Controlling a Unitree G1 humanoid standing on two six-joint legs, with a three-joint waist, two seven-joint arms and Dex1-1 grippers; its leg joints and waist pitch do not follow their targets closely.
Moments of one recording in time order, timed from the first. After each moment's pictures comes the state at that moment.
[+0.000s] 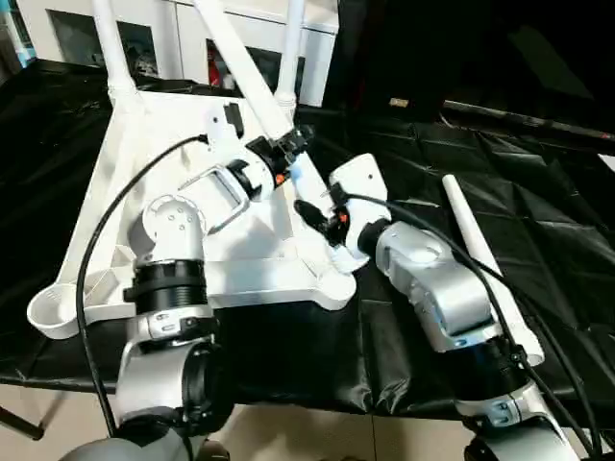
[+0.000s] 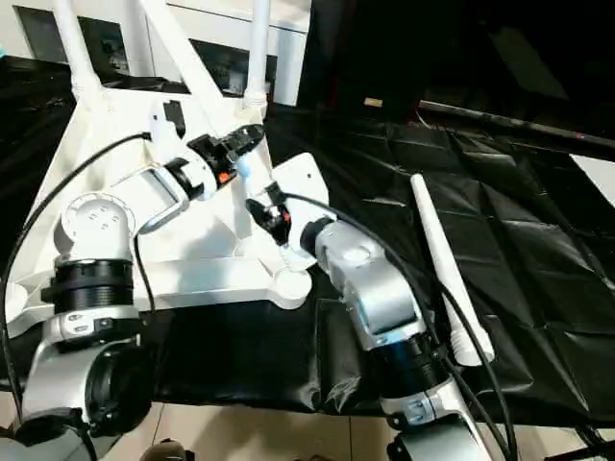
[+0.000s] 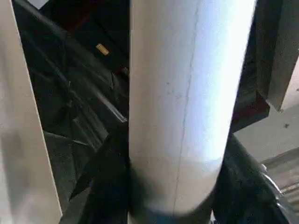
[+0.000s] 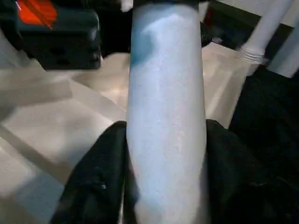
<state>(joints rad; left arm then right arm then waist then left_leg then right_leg) -0.88 -0.01 0.46 0.36 -0.64 0.91 -0.19 -0.56 -0.07 0.18 0.08 0.13 0.54 0.40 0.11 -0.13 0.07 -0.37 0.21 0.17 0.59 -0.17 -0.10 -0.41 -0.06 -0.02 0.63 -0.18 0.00</state>
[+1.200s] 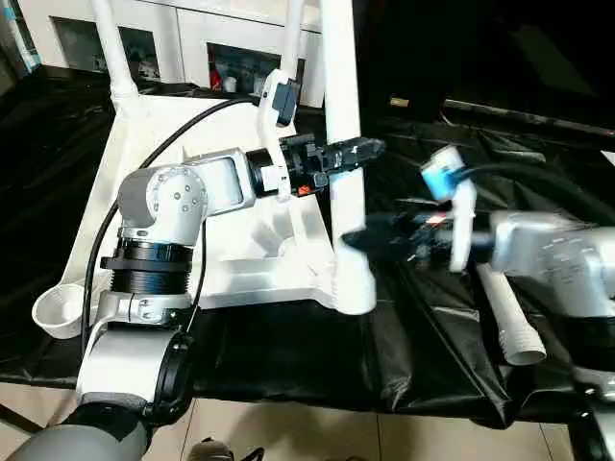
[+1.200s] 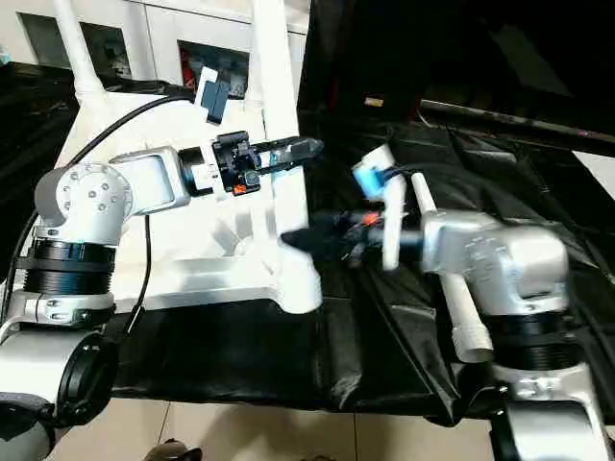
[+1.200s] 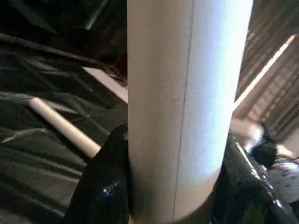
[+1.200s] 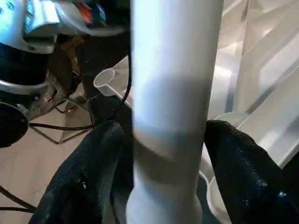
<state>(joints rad) -0.91 0.18 0.12 0.26 -0.70 1.04 -0.72 -0.60 -0.47 0.03 -0.02 0.65 1.10 0.95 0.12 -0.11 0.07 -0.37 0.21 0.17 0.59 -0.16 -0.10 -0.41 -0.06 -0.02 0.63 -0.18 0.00</state>
